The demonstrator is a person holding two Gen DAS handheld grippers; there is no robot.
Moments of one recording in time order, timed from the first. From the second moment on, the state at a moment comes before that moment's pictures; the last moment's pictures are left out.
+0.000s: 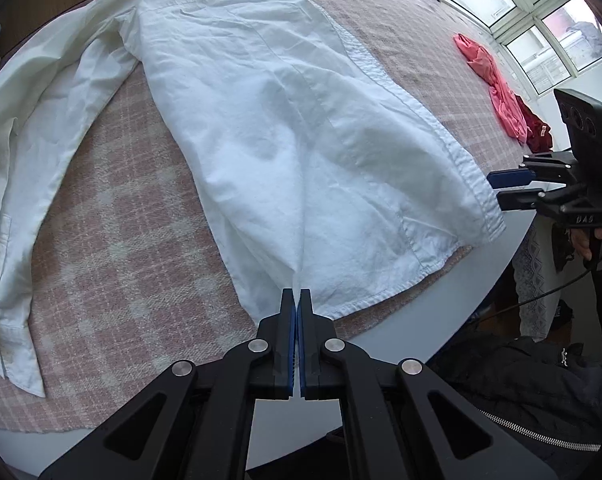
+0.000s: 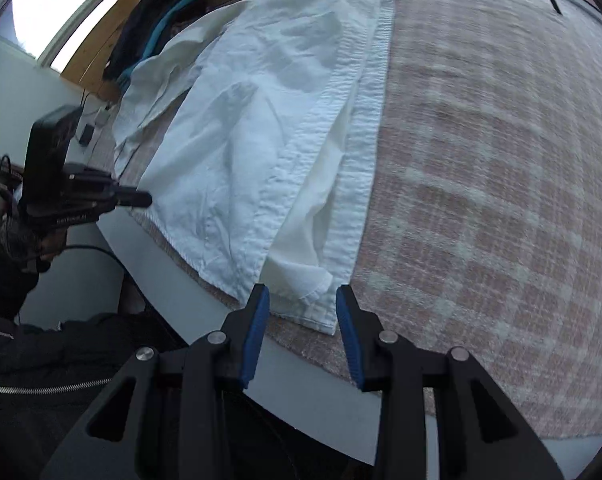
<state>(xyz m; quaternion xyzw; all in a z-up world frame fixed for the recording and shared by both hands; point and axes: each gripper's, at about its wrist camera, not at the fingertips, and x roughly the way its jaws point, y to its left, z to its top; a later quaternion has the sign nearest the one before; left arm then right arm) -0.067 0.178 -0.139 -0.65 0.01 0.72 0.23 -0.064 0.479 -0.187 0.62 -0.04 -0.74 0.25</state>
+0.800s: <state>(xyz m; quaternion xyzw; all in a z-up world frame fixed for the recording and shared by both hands) -0.087 0.192 -0.116 -0.62 0.02 0.74 0.26 -0.054 0.498 -0.216 0.68 -0.18 -0.69 0.16</state>
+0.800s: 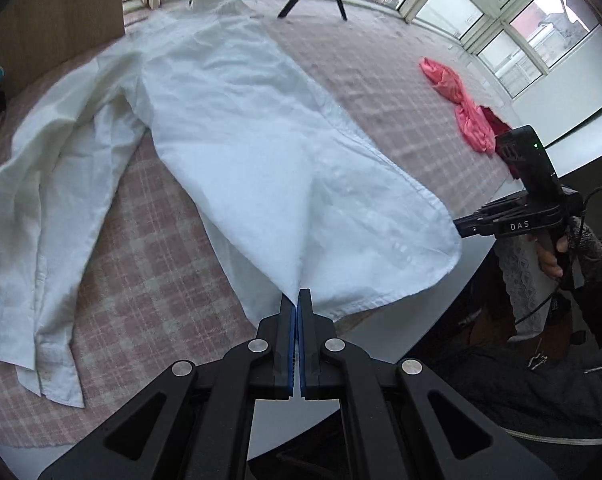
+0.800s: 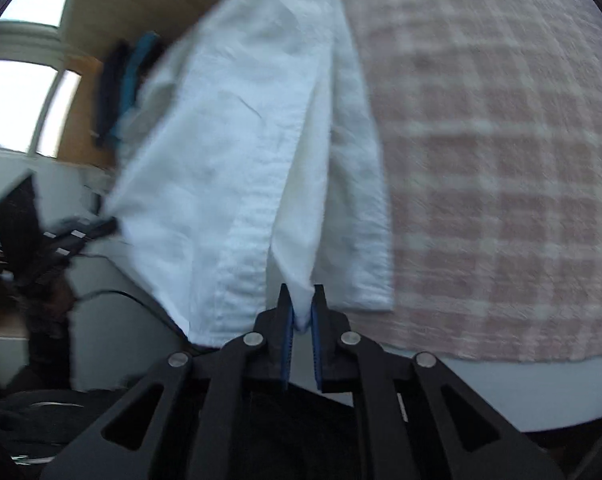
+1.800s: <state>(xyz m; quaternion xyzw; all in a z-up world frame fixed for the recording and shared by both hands) -0.079 0.212 -0.140 -0.63 0.03 0.74 0.24 -0.104 0.459 -0.189 0.62 -0.14 -0.73 0.24</state>
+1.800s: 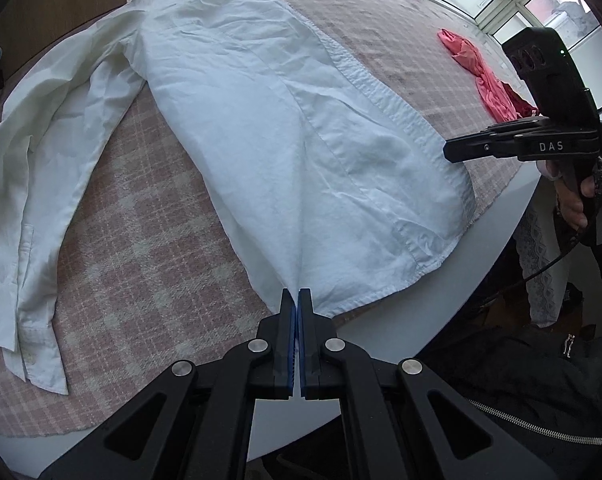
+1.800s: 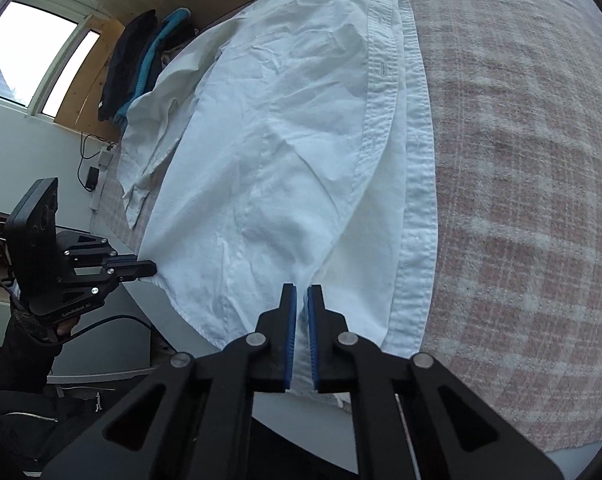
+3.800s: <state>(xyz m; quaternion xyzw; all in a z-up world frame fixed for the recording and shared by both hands) -0.080 0.216 -0.091 -0.60 0.06 0.77 0.24 -0.090 0.501 -0.148 0.60 -0.16 -0.75 0.24</state>
